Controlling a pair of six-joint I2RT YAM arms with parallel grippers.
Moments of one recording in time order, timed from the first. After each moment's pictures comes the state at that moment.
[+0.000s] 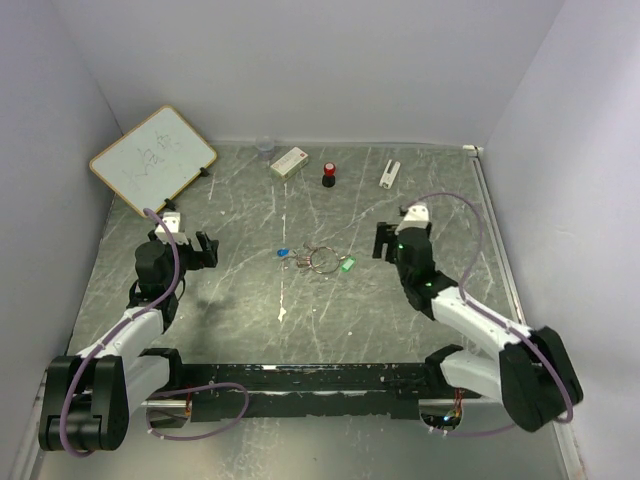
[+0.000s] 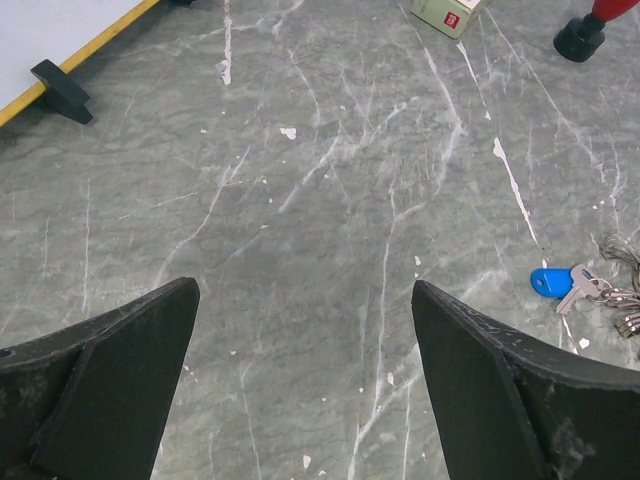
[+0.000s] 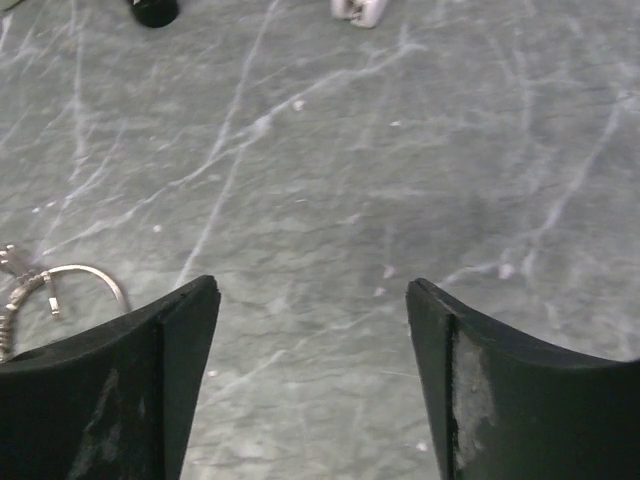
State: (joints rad) left arm -0.01 1.01 0.23 0.54 0.16 -0.13; right arm 0.41 1.07 0.43 0.28 0.38 0.18
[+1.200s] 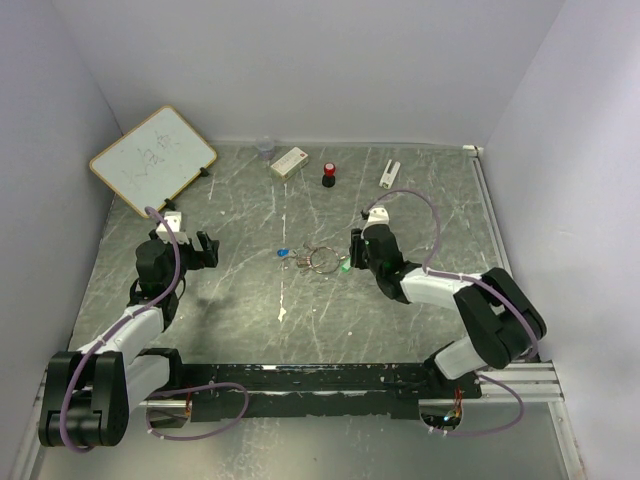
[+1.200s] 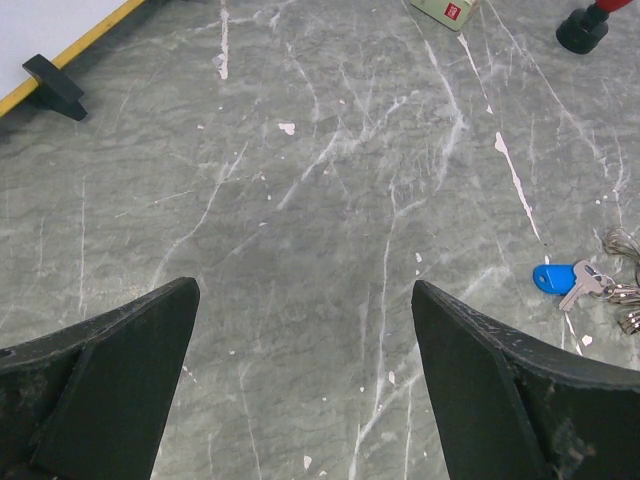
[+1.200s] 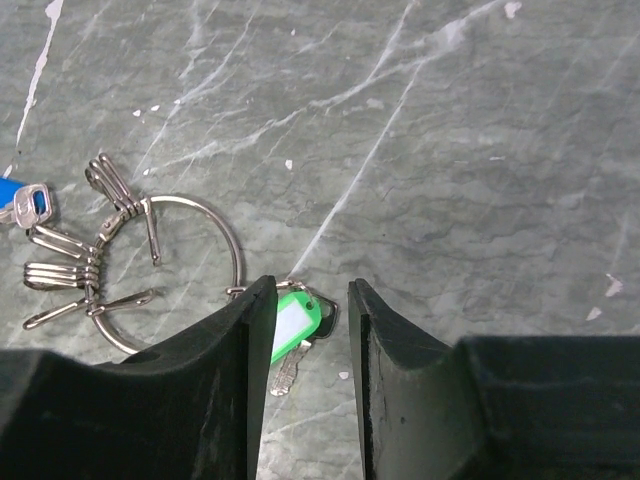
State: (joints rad) left arm -0.01 1.04 0.24 0.54 0.17 -0.12; right arm 0.56 1.47 0.55 0.37 0.24 0.27
